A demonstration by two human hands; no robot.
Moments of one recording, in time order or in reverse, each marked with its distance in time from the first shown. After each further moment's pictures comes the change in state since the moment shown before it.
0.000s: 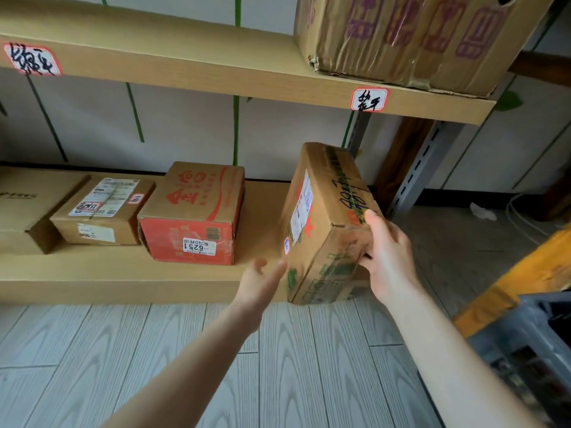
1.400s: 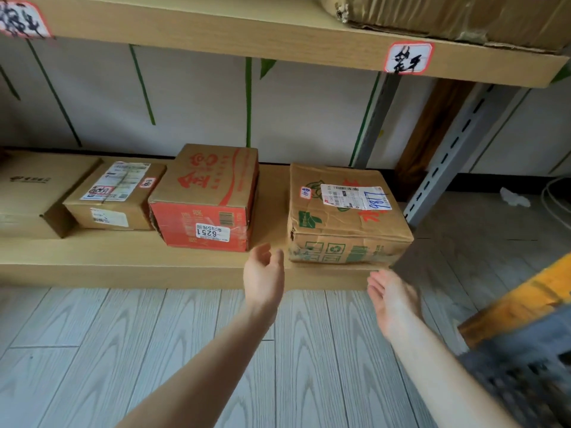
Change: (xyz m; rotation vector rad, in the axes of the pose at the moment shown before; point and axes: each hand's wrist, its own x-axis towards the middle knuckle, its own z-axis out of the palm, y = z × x) left_hand 0.016 -0.017 -0.001 -0.036 0.302 0.107; right_hand 0.016 0.087 -0.022 0.065 0.284 0.314
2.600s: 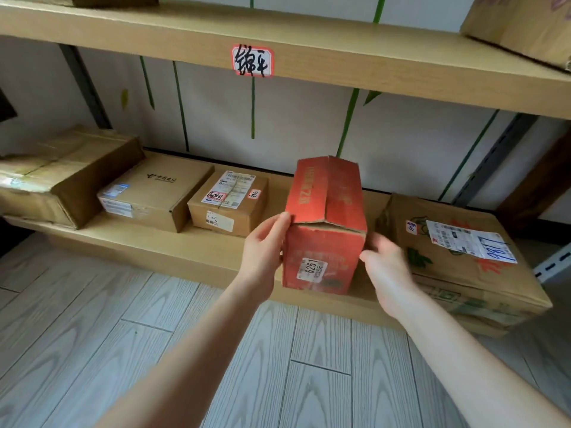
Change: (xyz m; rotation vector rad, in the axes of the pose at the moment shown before) left_hand 0.058 0.045 -0.148 -0.374 -0.095 0.095; right_hand -0.064 0.019 0.159 -0.636 -0.563 -0.387
